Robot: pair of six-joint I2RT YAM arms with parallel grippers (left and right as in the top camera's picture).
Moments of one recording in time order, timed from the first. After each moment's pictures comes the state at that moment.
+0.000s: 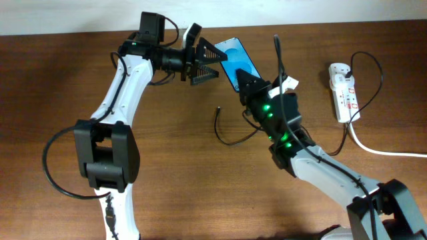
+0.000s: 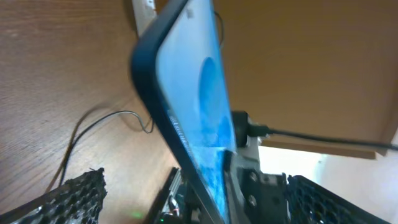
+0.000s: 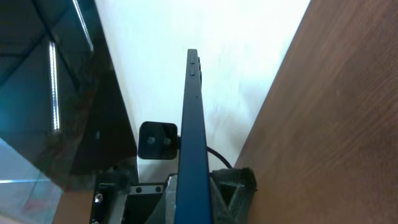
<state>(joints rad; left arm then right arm) -0.19 2.20 1.96 -0.76 1.28 -0.47 0.45 1.54 0.74 0.72 0.03 1.54</state>
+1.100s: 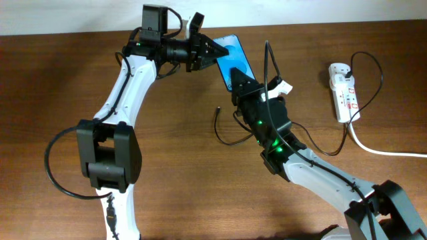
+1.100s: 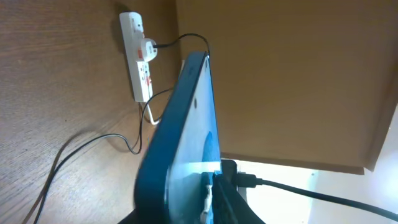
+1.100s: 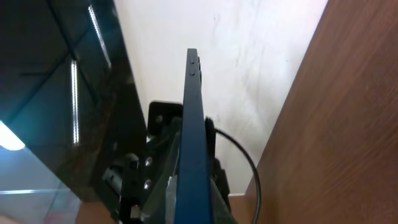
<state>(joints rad) -0.21 2.20 1.96 -0.49 1.27 -0.74 0.53 1.54 0.76 0.76 0.16 1.59</state>
